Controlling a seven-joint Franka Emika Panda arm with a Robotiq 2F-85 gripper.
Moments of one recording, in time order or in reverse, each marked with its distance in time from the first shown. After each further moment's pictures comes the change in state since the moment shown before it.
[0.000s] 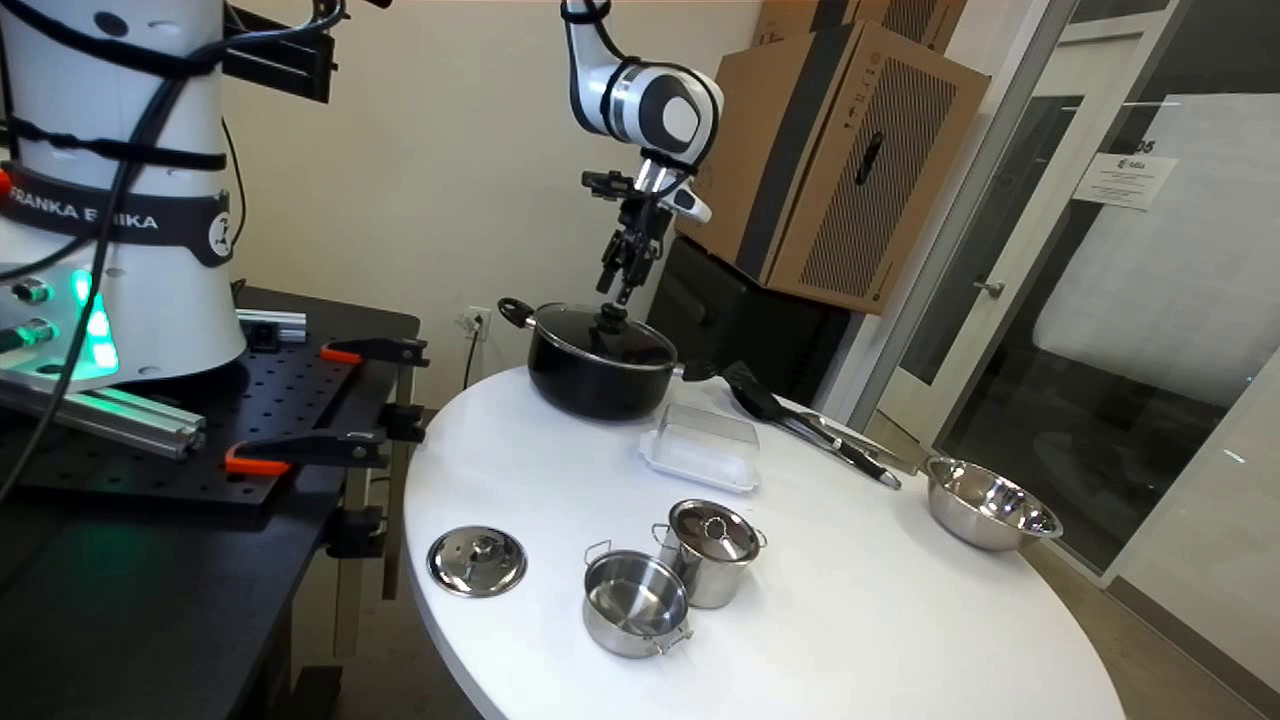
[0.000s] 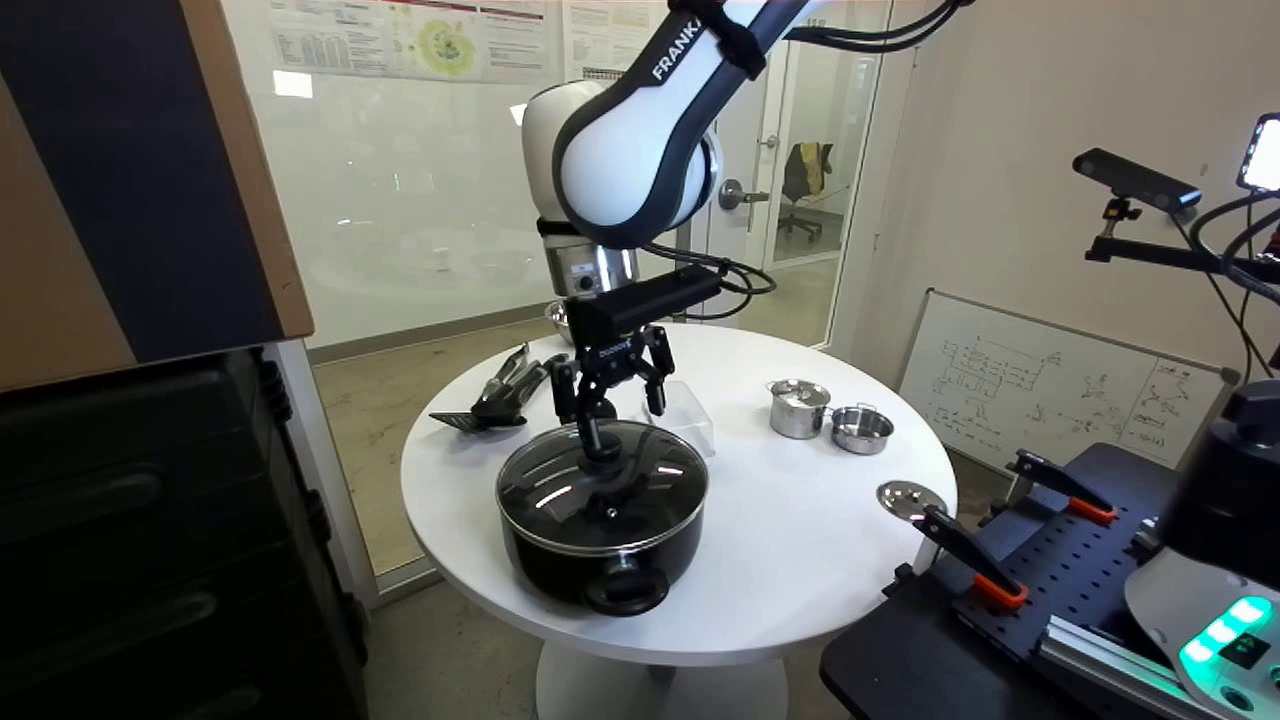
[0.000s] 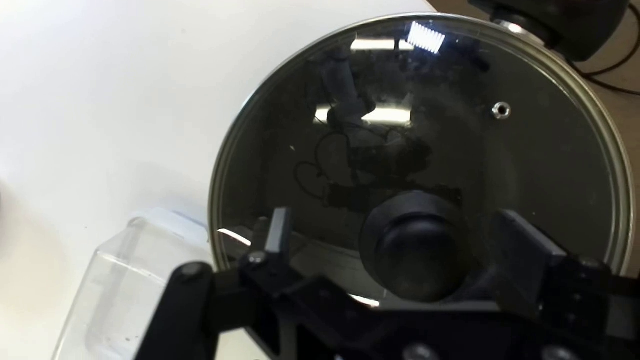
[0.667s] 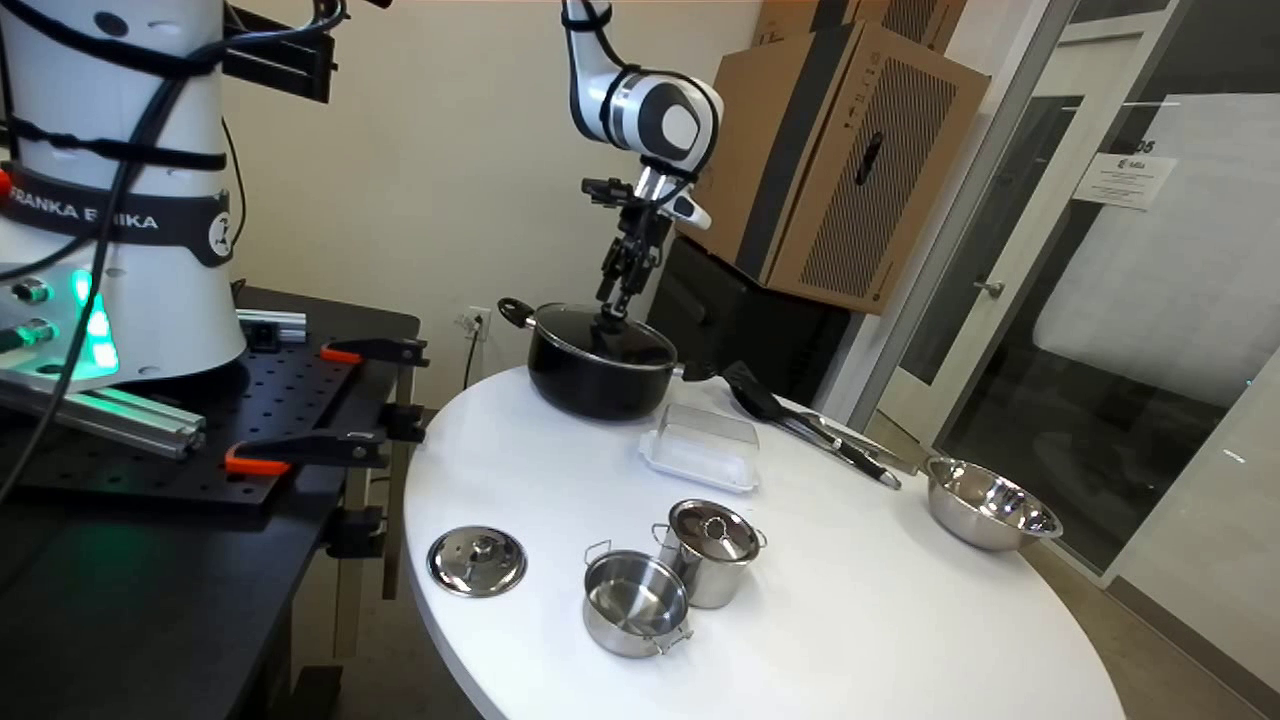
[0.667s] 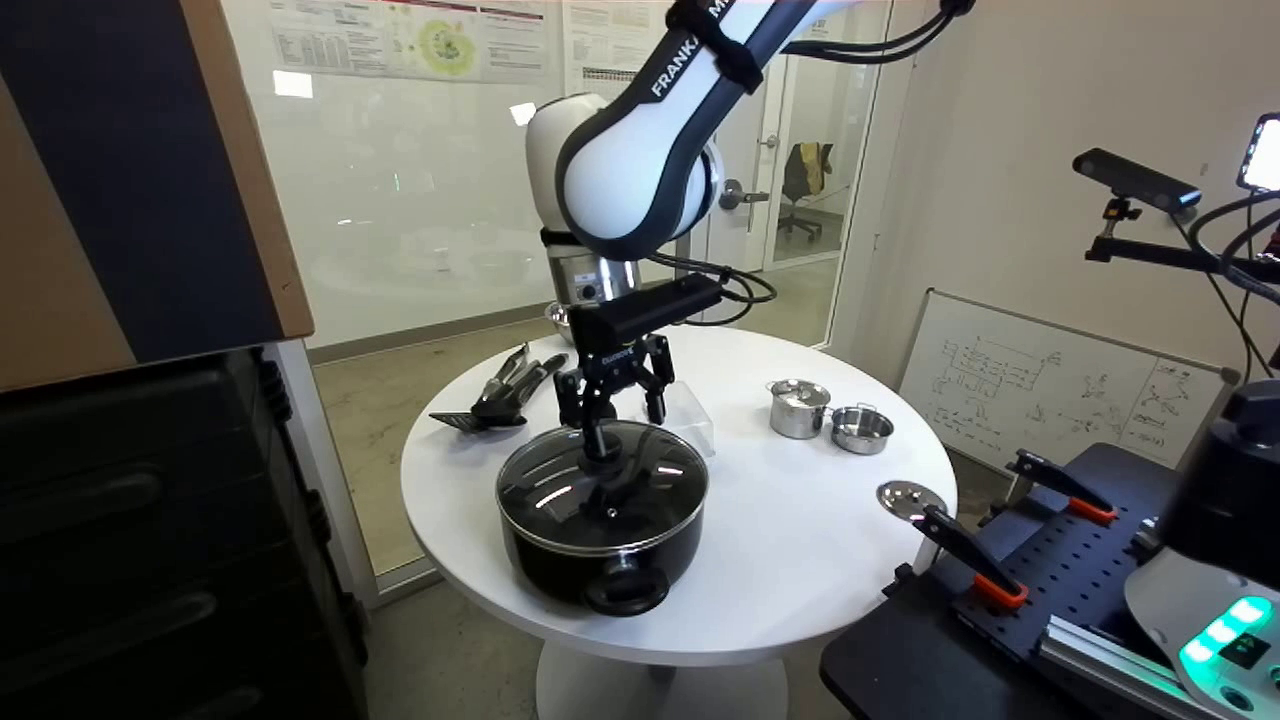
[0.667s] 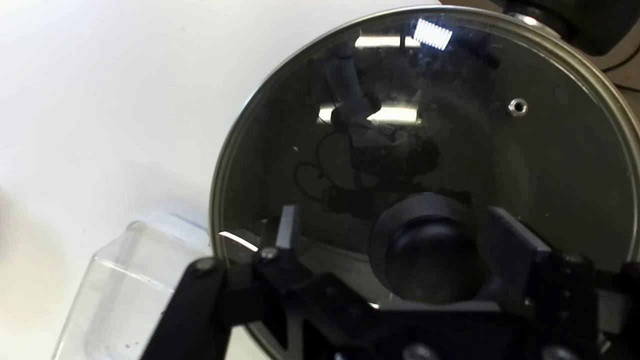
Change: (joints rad) arm -0.001 0.019 -0.007 0.000 -0.001 0.017 0.000
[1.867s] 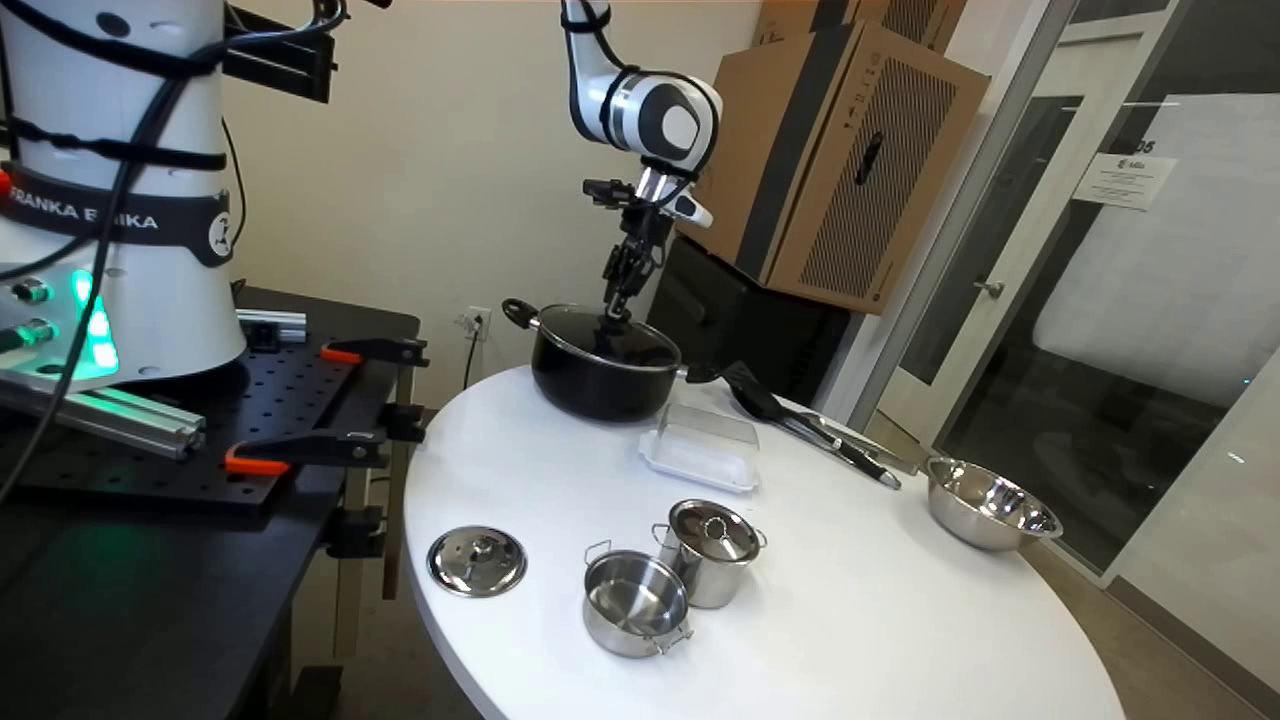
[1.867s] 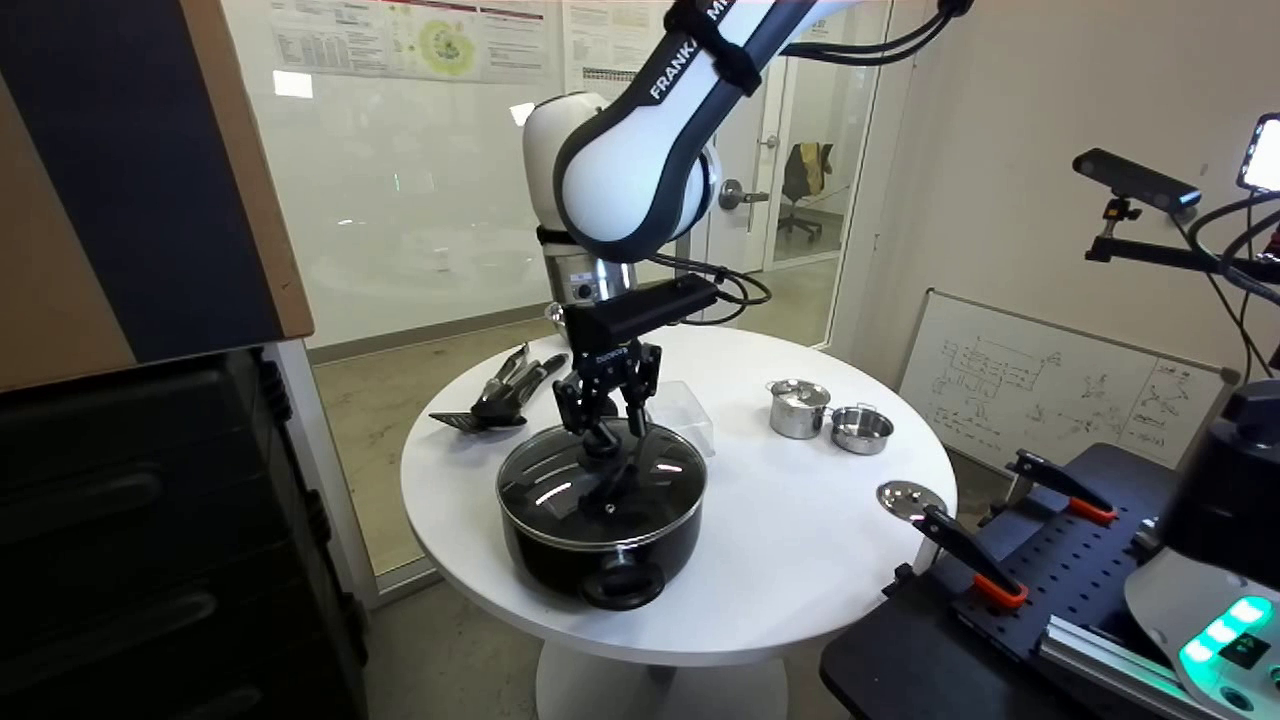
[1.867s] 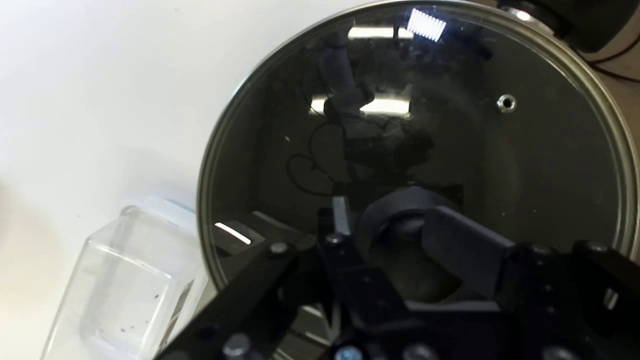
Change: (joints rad) arm 0.012 0.004 -0.009 0.006 -0.008 0.025 0.000
